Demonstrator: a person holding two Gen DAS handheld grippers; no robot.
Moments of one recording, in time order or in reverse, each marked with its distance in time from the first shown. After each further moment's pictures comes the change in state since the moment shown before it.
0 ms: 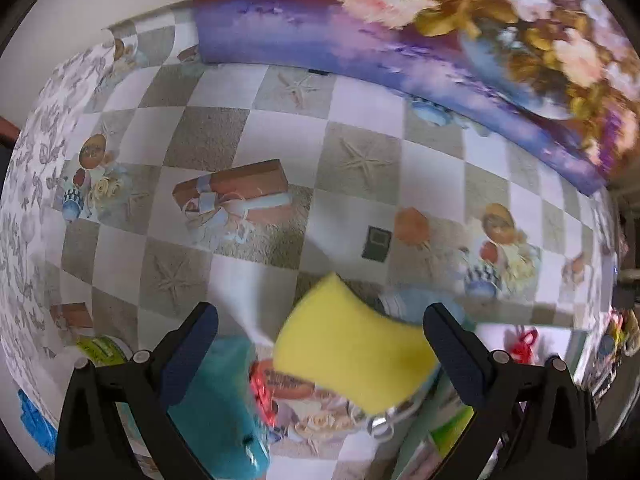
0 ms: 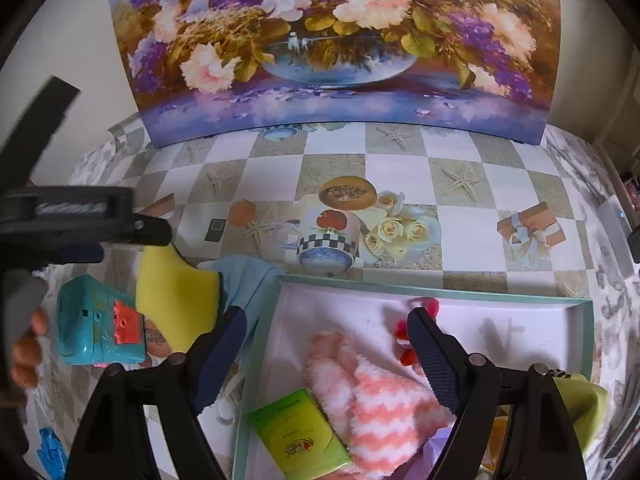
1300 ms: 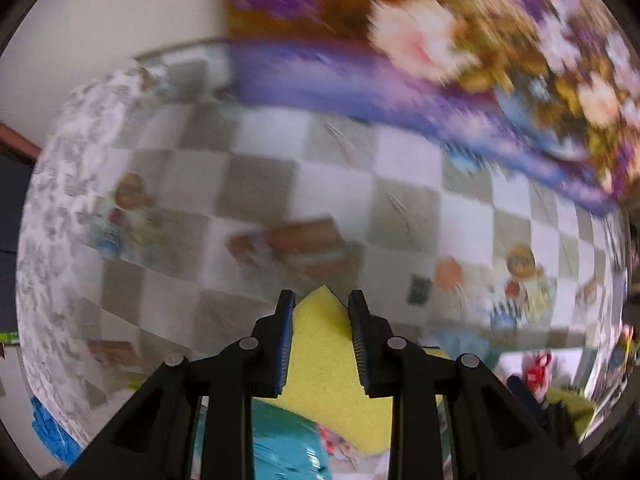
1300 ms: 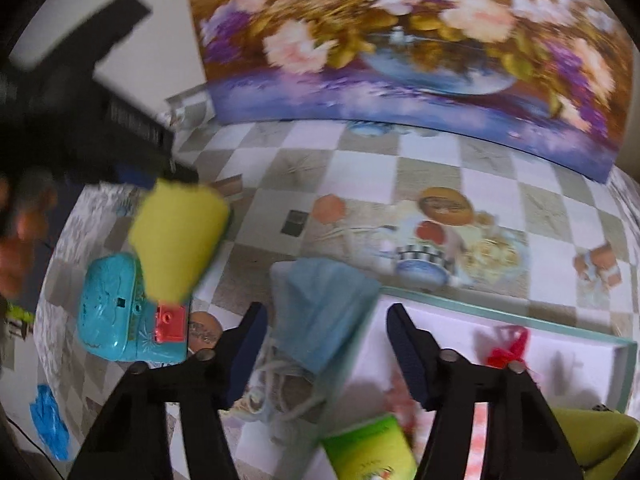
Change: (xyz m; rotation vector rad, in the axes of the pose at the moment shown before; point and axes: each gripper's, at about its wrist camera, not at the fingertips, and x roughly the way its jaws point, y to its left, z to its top) left arm -0.036 0.044 0.040 0.002 -0.068 0.055; right arm 0.022 0.061 -0.003 -0.158 -0.011 0.126
